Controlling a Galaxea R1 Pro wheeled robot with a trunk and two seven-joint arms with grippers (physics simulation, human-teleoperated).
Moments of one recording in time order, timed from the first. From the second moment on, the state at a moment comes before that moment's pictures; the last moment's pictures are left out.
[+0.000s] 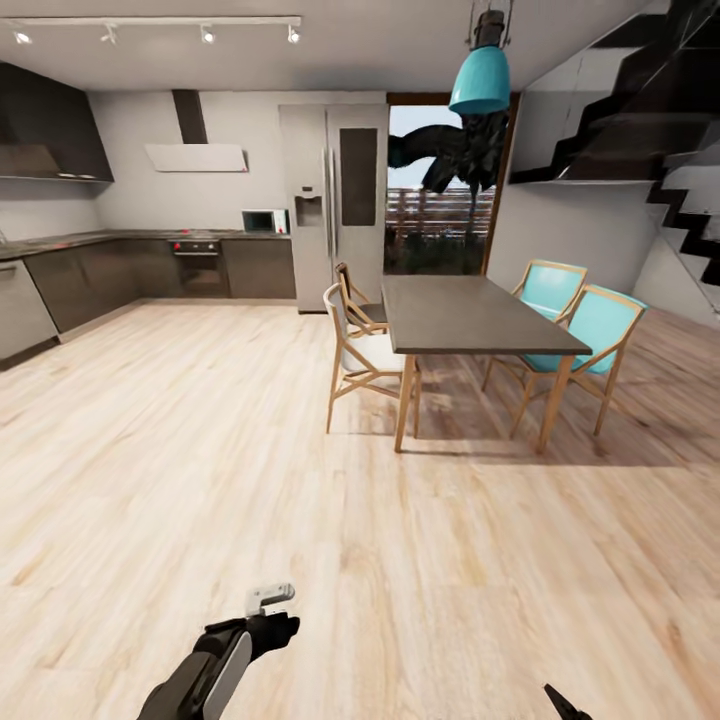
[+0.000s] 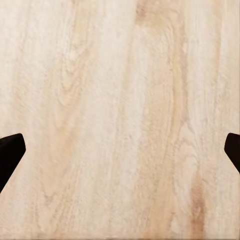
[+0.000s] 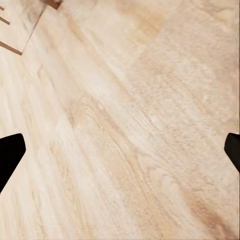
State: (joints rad) left arm -0.40 -0.06 -0.07 -0.72 0.26 0.47 0.09; right arm -0.23 -0.22 -0.39 -0.27 -0.66 0.01 0.64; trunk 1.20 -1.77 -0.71
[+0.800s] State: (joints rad) left arm -0.39 -0.03 -0.03 -0.59 0.29 0.20 0.11; right arm -0.23 -0.21 -0.24 -0.28 -0.60 -0.05 0.26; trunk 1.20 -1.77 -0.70
